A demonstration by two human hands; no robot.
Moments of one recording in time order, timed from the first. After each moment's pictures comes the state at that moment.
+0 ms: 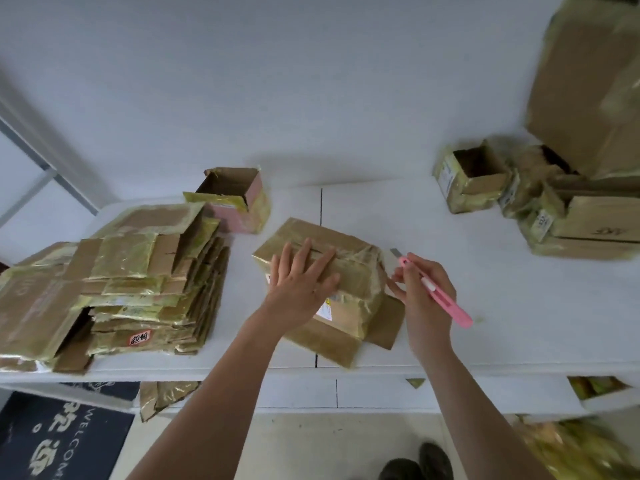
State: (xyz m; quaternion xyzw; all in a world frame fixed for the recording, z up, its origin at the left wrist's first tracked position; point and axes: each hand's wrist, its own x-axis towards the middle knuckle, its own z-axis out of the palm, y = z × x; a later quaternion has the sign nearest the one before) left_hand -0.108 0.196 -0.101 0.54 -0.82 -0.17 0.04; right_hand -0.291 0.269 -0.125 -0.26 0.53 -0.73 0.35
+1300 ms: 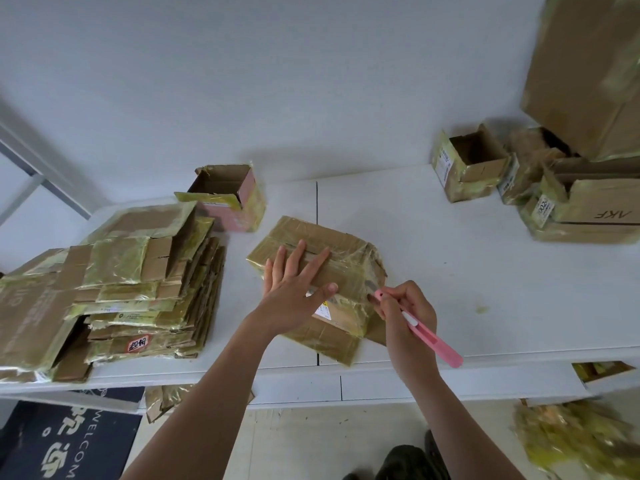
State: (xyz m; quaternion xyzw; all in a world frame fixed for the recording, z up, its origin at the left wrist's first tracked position) left_hand -0.098 0.191 -0.108 0.53 -0.82 -0.21 0.01; right_hand -0.263 0.295 -0.142 -0.35 0.56 -0.68 0.33
